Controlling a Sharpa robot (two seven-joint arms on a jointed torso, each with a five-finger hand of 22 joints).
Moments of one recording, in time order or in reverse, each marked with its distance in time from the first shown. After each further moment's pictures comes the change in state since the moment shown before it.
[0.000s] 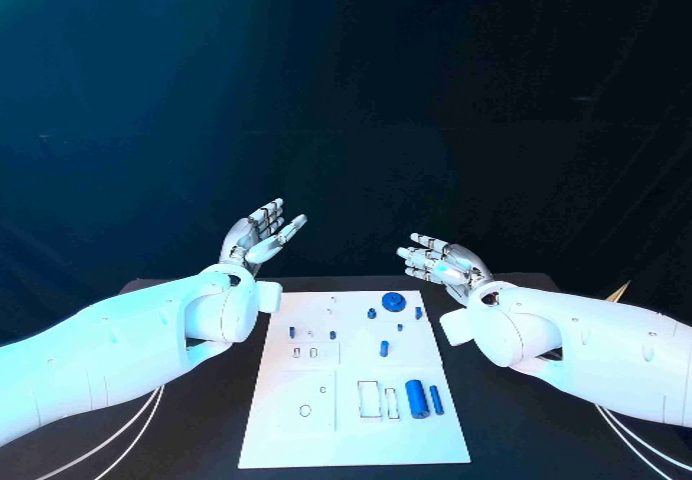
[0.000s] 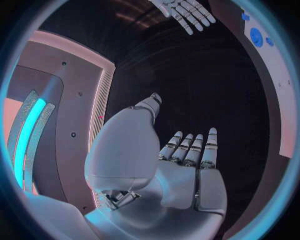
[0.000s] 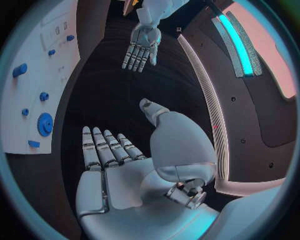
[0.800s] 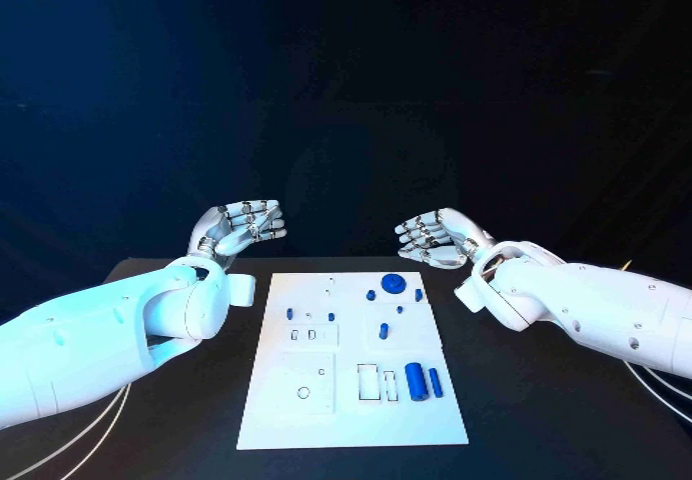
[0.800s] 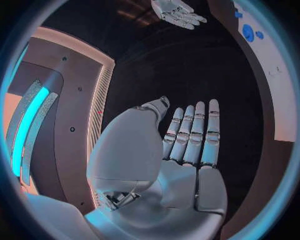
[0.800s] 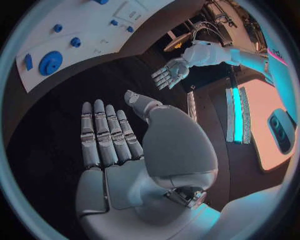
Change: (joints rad) left arm 0.002 -0.110 -0.001 0.098 0.007 0.025 0.023; left_hand 0.061 0.020 0.127 -0.033 0.000 0.563 0.070 0.148 0.093 0.731 0.005 0.068 0.034 0.712 -0.045 0.159 0.139 0.062 0.559 -0.019 0.163 0.051; right arm 0.058 0.002 -0.012 -0.102 -0.691 -0.048 -0.051; right_hand 0.197 -0.072 0.105 -0.133 0.000 0.565 0.066 0.134 0.086 0.658 -0.076 0.029 0.025 0.606 -0.097 0.101 0.058 0.078 0.510 -0.019 0.042 0.026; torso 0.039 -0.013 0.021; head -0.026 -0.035
